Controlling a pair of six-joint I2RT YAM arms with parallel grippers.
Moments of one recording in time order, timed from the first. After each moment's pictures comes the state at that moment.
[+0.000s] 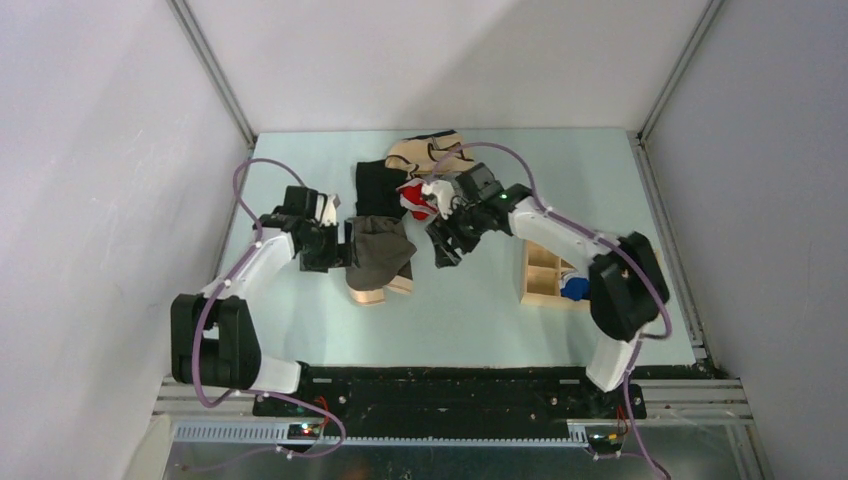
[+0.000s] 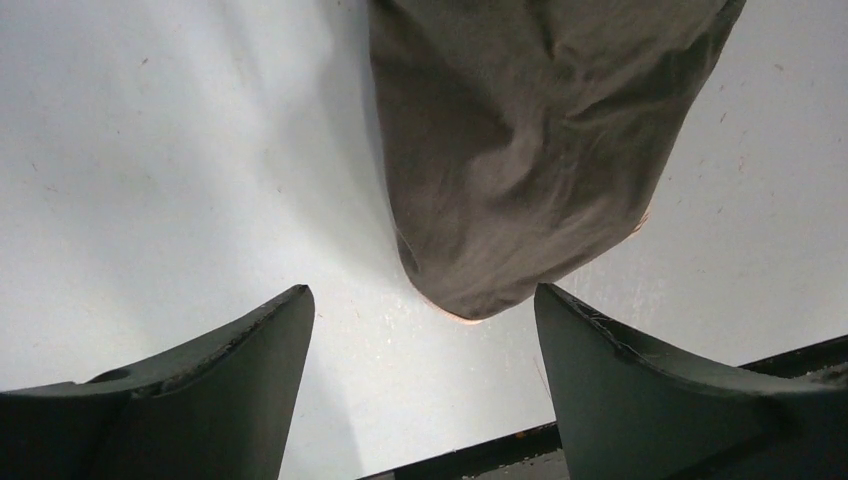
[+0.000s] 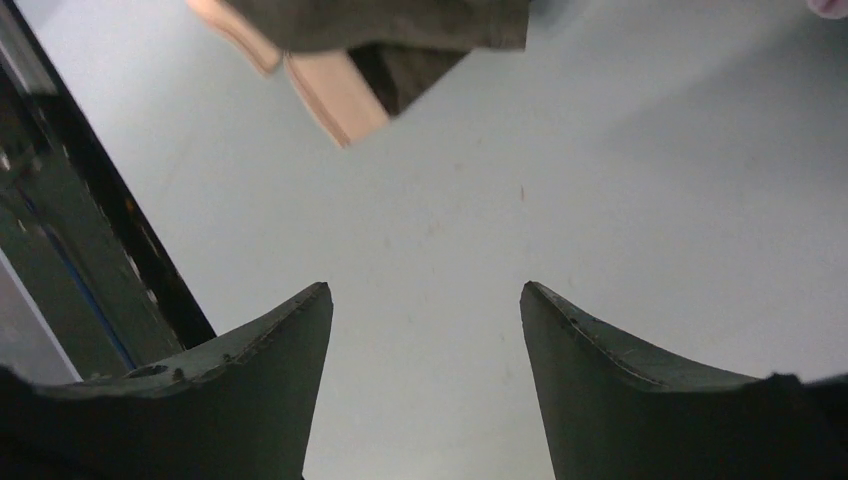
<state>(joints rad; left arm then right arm) -0.10 1.40 0.96 -0.70 0.23 -0.14 0.63 1.73 1.38 -0.63 -0.45 -0.26</state>
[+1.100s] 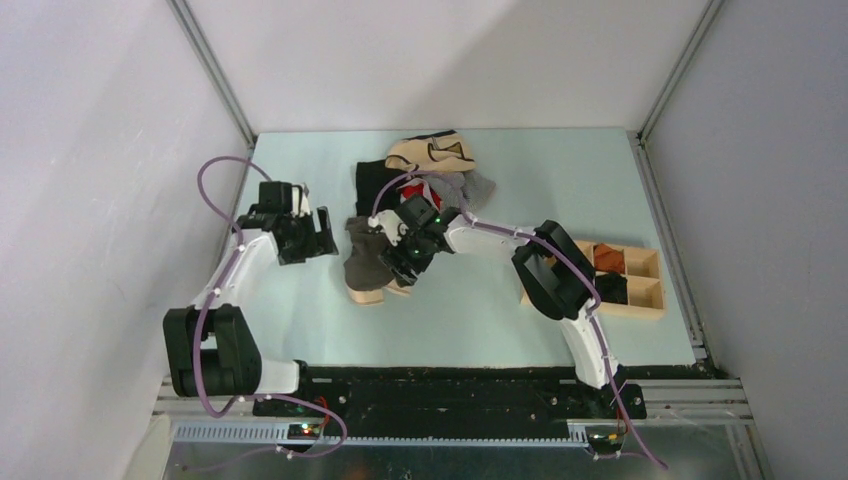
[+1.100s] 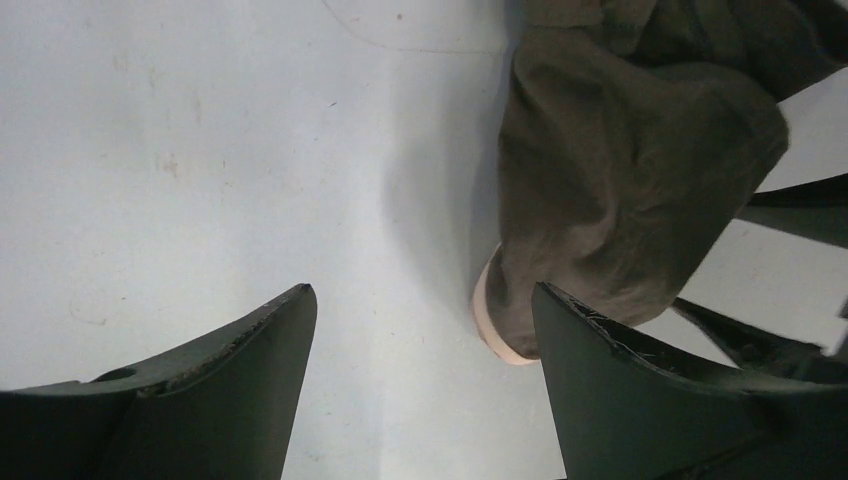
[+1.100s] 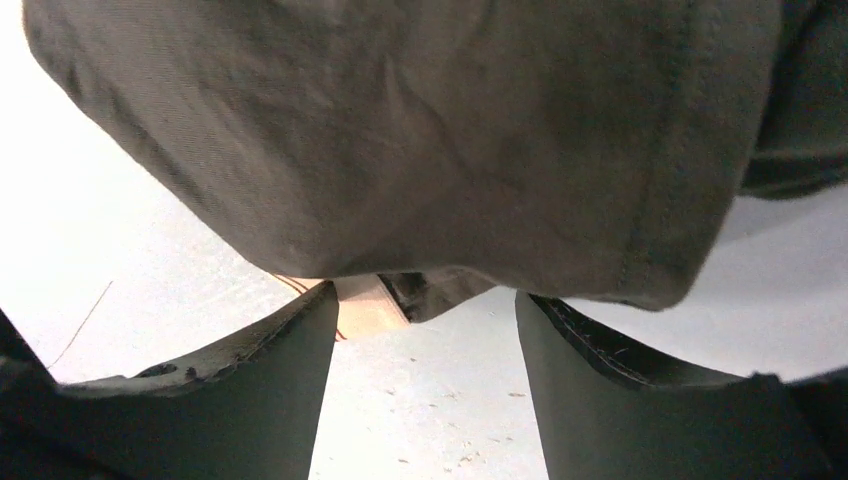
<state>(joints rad) 0.03 1.35 0.97 -0.66 0.13 -0.19 0.84 2.16 1.63 -0.49 -0.32 -0.15</state>
